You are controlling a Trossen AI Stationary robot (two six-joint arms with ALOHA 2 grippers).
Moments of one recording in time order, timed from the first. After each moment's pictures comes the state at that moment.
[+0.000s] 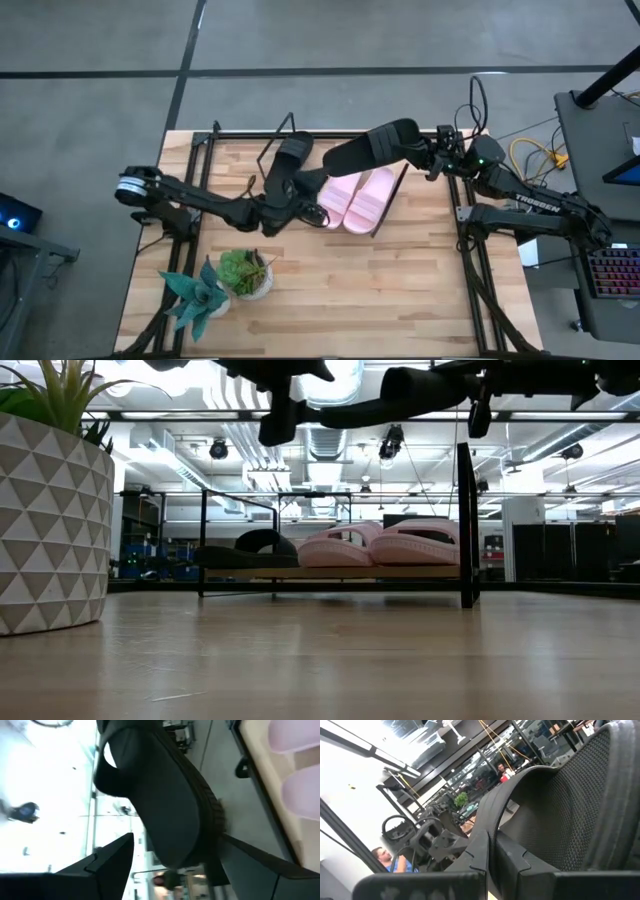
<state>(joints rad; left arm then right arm) -0.14 1.56 1.01 0.59 -0.95 1.65 -0.51 0.73 0.54 0.39 -0.31 0.72</state>
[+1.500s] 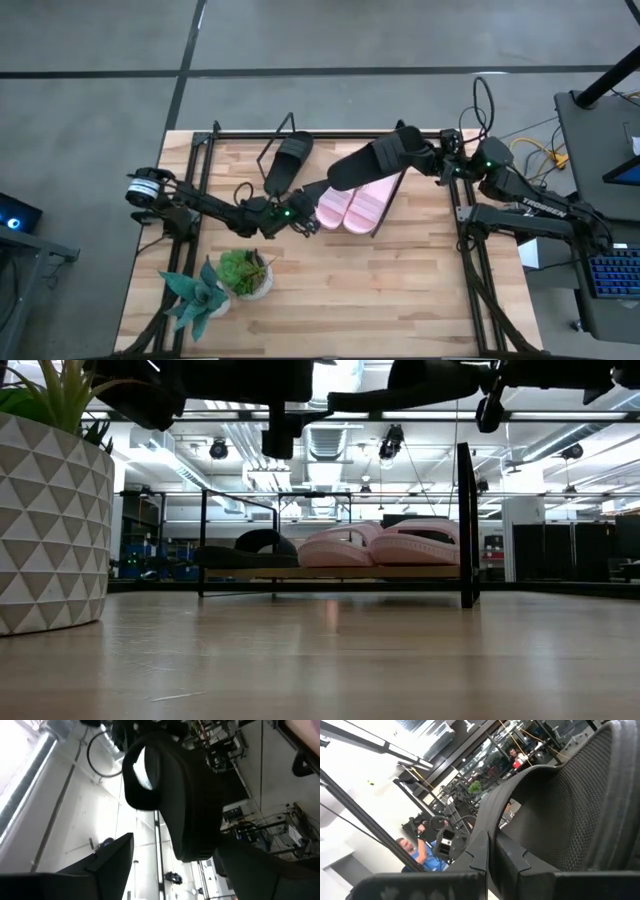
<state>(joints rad) -0.13 1.65 0.80 1.22 -0.71 2.19 -0.50 0.65 0.54 0.30 -0.39 0.80</state>
